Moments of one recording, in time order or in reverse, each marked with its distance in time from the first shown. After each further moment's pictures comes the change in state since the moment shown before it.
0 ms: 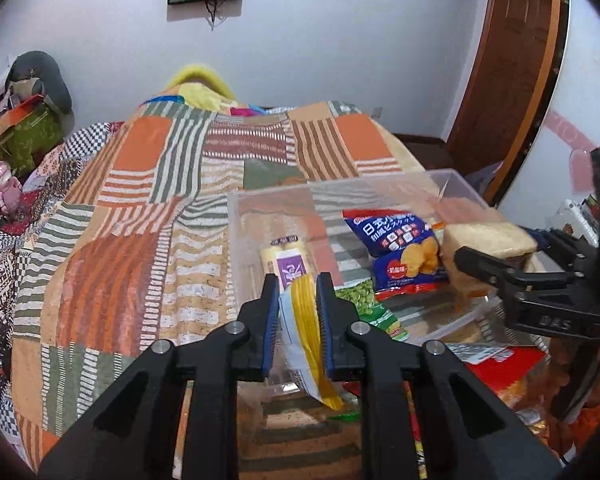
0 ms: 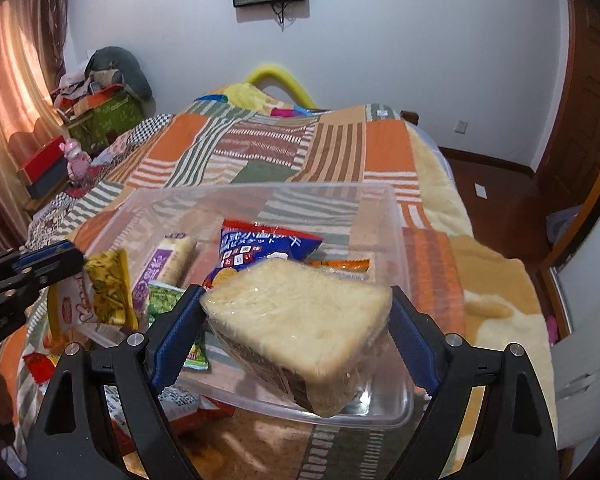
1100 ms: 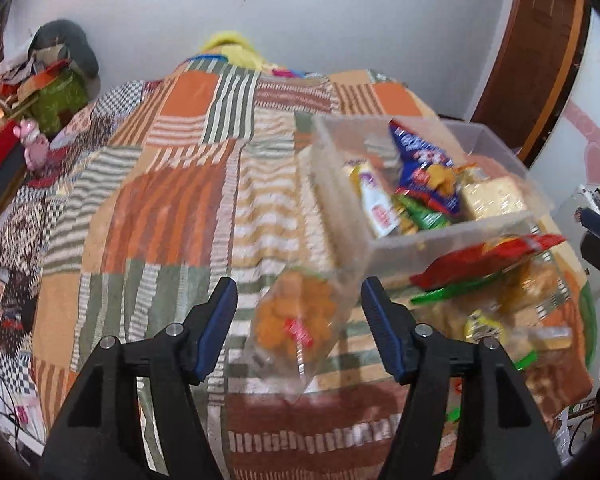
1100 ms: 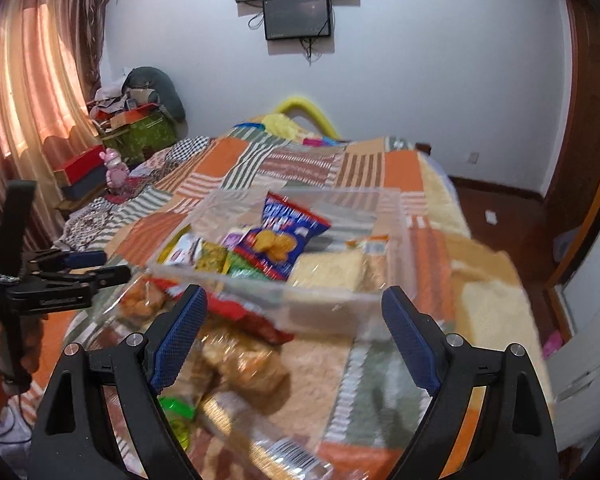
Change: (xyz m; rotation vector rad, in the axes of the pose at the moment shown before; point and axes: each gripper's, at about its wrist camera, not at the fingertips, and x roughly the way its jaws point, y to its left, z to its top) left arm -0.037 0.063 -0.064 -0.061 0.106 0.065; right arm -0.068 0.030 -0.034 -0.031 -0.109 0.077
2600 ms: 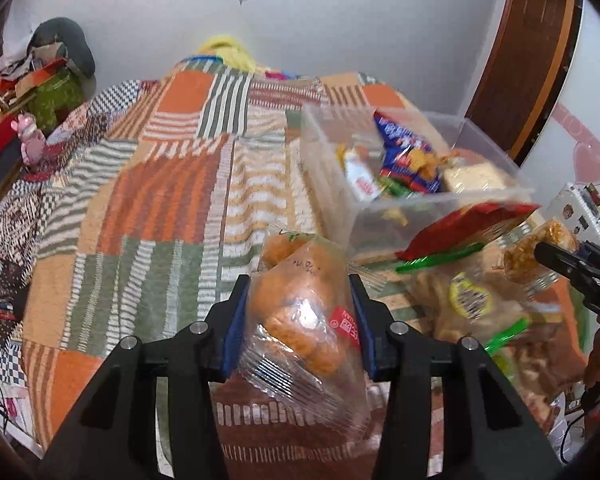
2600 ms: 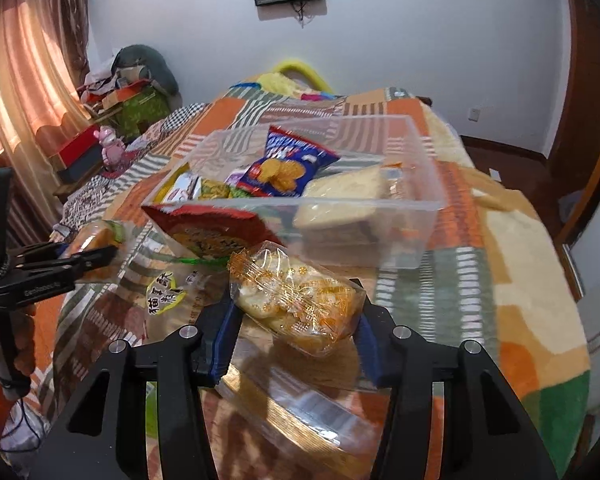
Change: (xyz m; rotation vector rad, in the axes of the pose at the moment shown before) left arm -0.030 -0.008 -0.027 0.003 -0.056 -0.047; right arm 0.005 0.006 -0.036 0.060 0.083 -0.031
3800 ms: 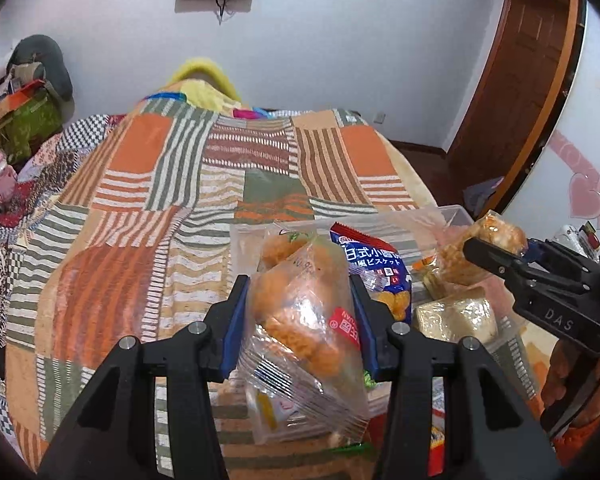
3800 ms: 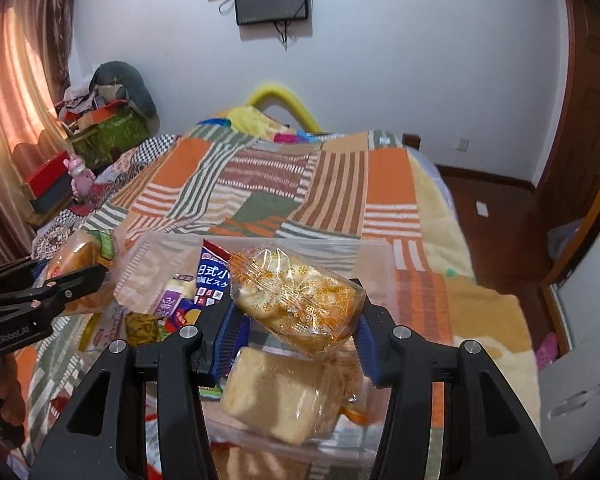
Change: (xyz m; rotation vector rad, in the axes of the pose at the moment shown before) left arm 0.072 -0.048 0.124 -0.010 -0.040 -0.054; right arm 0.062 -0.025 0.102 -0.027 -0.044 -0.059
